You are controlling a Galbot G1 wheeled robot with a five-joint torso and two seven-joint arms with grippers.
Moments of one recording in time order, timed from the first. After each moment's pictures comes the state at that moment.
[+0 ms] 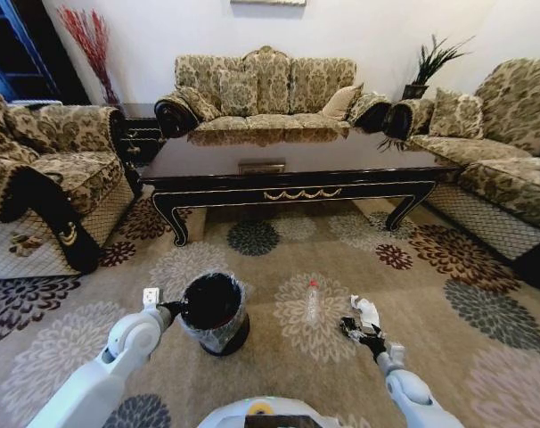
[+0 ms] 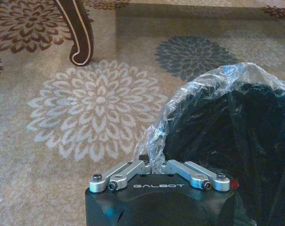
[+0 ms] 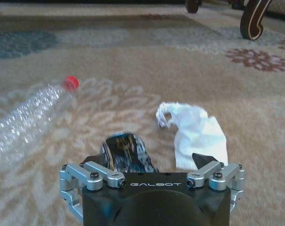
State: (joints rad) left arm 1.30 -0.87 -0.40 -2.09 -1.08 0.74 -0.57; right arm -1.35 1.07 0.49 1.22 0.50 0.08 -0.06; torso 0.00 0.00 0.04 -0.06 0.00
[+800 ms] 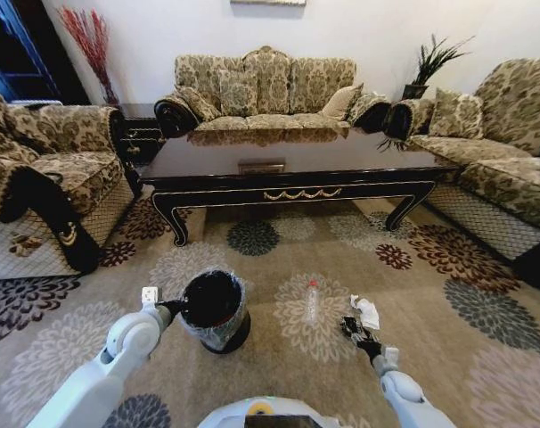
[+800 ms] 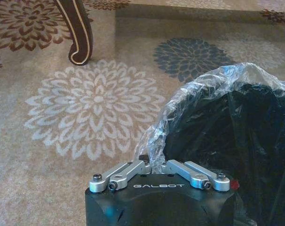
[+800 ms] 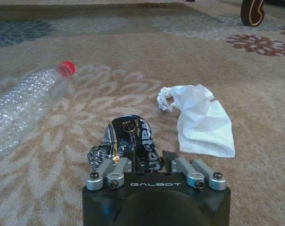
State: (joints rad) left arm 1.32 -0.89 -0.41 -2.11 -1.09 0.74 -0.59; right arm -1.31 1.10 0.47 1.15 0.49 0.09 -0.06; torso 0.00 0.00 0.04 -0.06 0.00
